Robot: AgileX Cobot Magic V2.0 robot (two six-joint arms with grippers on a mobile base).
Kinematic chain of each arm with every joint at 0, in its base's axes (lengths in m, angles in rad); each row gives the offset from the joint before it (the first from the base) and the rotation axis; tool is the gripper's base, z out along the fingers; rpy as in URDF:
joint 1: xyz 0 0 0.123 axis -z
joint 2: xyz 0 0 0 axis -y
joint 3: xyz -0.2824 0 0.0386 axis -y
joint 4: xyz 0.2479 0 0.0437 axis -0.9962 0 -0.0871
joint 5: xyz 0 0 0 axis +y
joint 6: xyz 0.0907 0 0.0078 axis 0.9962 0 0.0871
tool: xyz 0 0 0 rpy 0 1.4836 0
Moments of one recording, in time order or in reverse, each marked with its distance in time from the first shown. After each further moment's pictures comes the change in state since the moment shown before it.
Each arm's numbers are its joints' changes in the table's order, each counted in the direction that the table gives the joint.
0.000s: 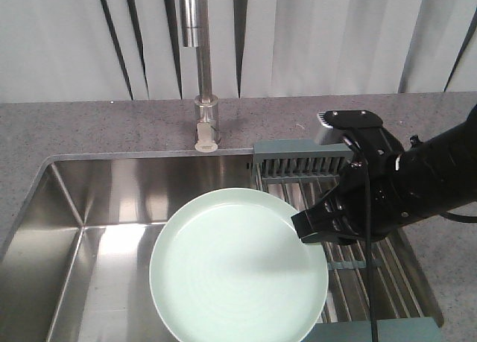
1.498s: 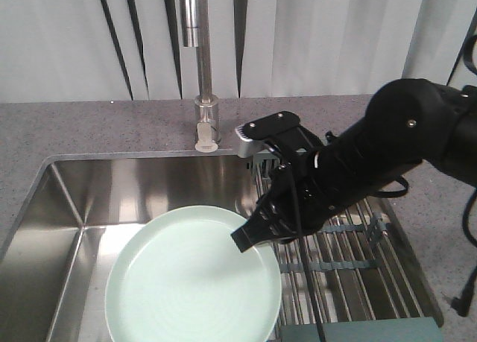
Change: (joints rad) left arm 0.000 0.000 0.000 -0.007 0.000 0.000; right arm -0.181 -0.194 0.182 0.076 0.001 -0.052
